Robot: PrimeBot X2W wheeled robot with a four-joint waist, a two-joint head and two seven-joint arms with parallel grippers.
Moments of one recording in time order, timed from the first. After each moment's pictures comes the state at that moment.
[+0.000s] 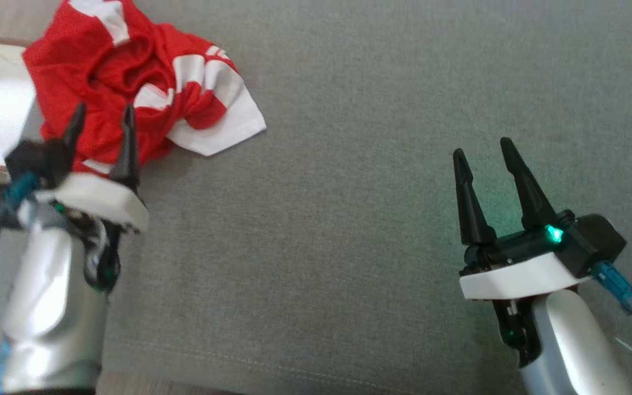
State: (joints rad) left arm -0.44 0.16 -0.08 0.43 -0.17 -0.06 -0.19; right arm -0.17 -0.05 0.19 0.10 0.17 0.12 -0.24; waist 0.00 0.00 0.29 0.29
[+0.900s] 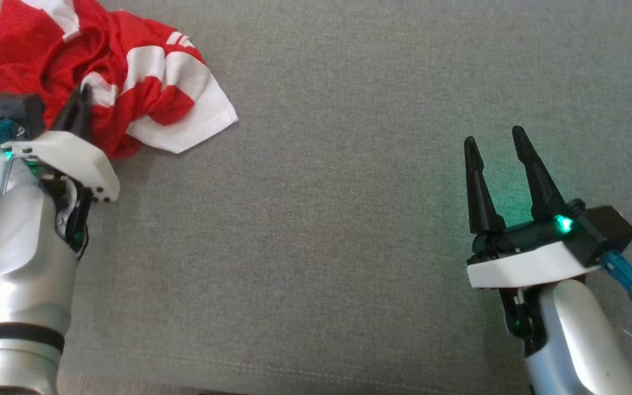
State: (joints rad) left arm -0.74 0.26 -0.19 0.88 -0.23 -0.12 -0.20; right arm -0.20 -0.05 0.16 0.11 0.17 0.12 -0.23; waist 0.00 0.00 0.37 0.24
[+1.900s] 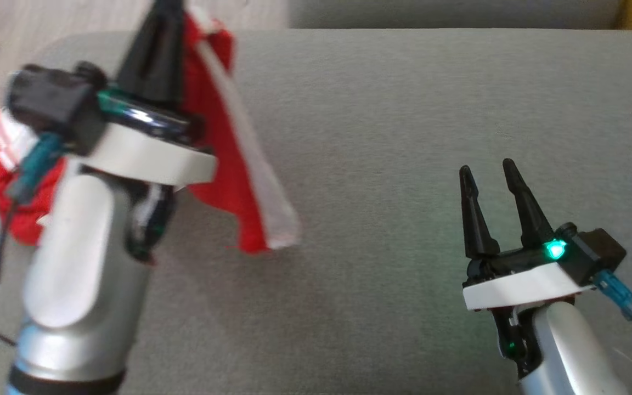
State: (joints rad) left arm -0.57 0.17 -0.28 0.03 -0.23 -0.05 -0.17; right arm -0.15 -0.05 0.18 0.17 0.25 0.12 -0.25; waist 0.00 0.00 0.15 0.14
